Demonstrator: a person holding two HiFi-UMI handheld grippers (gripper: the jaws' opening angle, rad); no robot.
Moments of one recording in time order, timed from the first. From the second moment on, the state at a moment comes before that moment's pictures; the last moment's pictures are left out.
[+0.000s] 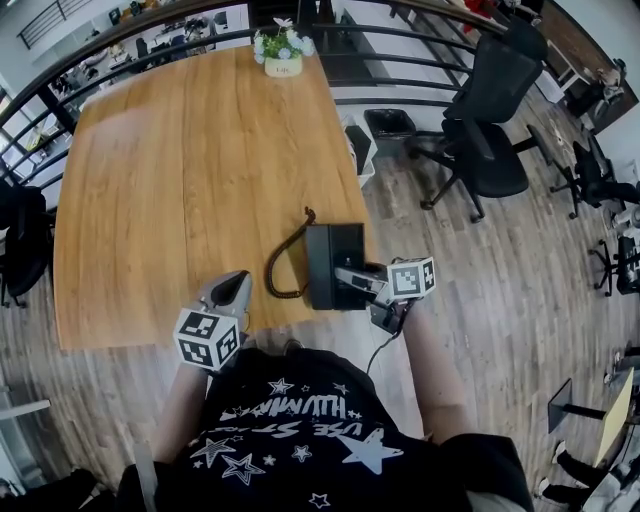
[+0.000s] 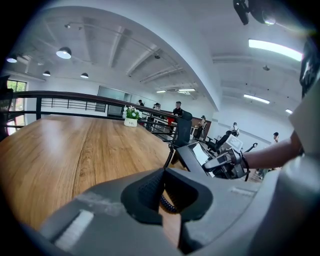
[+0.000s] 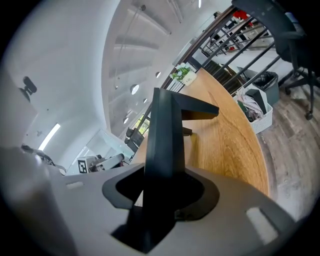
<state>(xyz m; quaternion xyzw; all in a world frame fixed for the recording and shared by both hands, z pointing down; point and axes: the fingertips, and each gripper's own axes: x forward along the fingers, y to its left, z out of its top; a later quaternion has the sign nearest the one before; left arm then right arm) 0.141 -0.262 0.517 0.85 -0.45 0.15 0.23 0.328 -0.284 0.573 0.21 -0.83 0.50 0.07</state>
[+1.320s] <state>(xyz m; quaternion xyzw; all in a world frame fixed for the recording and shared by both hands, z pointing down) 0.139 -0.237 0.519 0.85 -0.44 0.16 0.23 0.382 -0.295 0.570 0.37 -0.83 0.39 0.14</state>
